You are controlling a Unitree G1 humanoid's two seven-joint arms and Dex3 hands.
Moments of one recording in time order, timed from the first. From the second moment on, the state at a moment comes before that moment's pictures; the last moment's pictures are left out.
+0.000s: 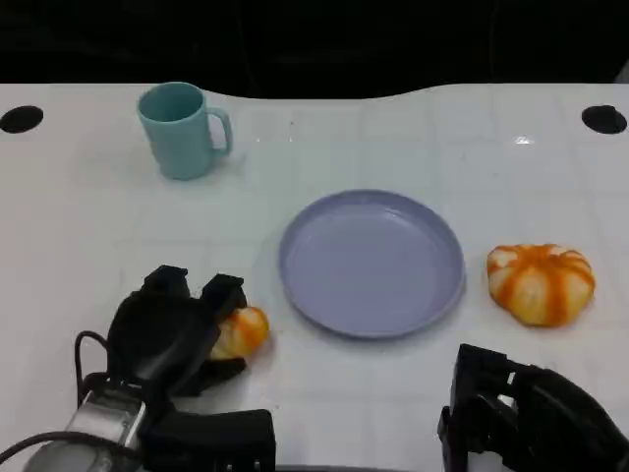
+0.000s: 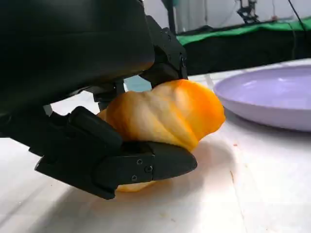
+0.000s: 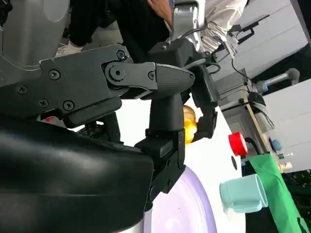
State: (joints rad) left arm -0.33 0.29 -0.50 0.63 0.94 -0.11 0.50; right arm 0.06 -0.16 0.03 0.13 0.42 0.13 0.80
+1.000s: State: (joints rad) left arm -0.55 0.20 -0.35 0.59 0.62 -0.35 0.40; right arm 0.05 -0.16 0.04 0.14 0.42 0.14 0.80
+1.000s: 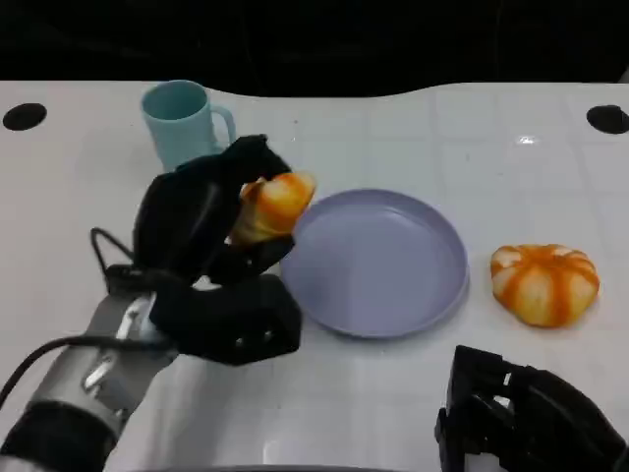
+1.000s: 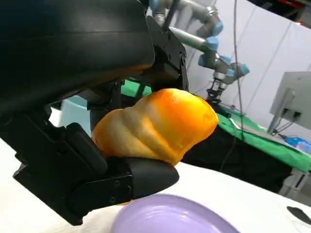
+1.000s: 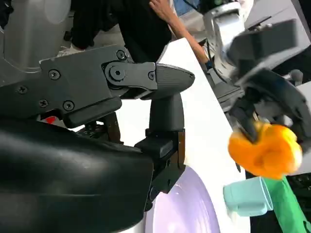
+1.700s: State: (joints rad) left arm -0.82 0.05 -0.49 1.01 0.68 -0.41 0.40; right arm 0.05 -0.16 0.04 0.14 0.42 0.14 0.80
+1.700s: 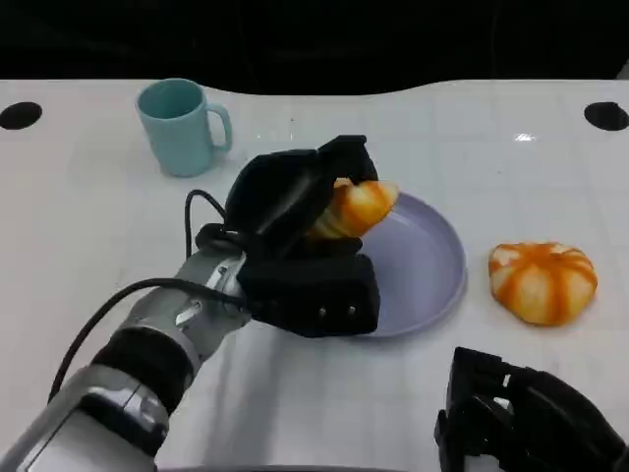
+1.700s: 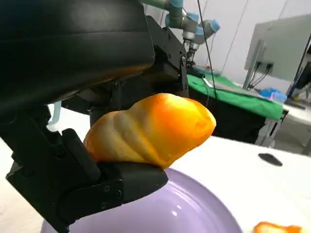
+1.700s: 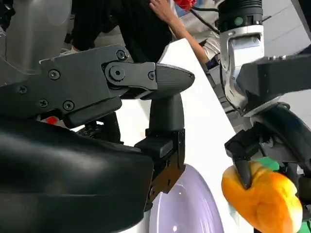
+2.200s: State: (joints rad) left arm -0.90 0.11 -0.53 1.04 0.66 -0.40 -0.01; right arm 0.05 -0.15 0.04 0.14 0.42 0.14 0.80
